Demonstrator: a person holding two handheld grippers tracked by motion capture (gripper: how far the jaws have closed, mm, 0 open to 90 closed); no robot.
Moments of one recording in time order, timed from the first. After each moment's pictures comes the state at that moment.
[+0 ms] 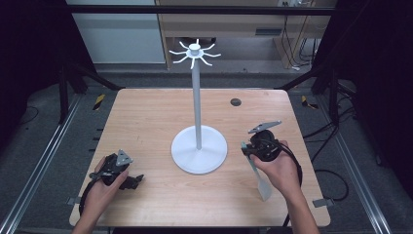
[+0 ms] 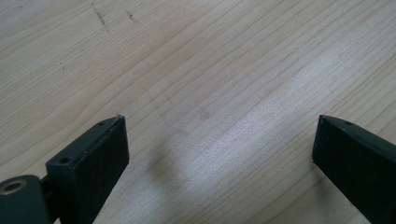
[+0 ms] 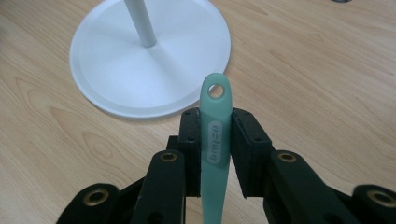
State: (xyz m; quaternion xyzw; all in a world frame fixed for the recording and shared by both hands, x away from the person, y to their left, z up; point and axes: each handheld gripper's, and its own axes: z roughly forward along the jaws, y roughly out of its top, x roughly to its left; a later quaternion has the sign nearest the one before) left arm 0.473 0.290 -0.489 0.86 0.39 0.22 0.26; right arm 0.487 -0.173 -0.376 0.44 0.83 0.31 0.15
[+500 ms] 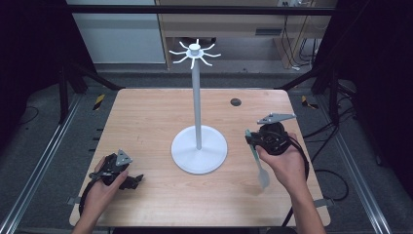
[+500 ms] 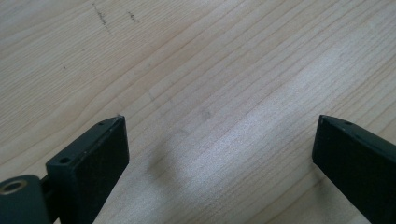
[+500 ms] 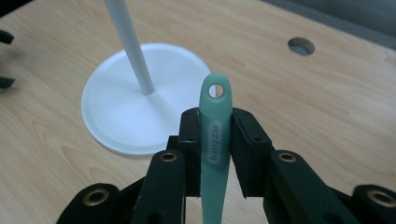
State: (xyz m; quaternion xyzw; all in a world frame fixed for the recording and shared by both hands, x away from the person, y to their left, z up) left arm 0.473 0.290 -0.488 0.86 0.39 0.22 0.26; right arm 0.480 -0.184 -0.338 0.43 0.80 0.37 0.20
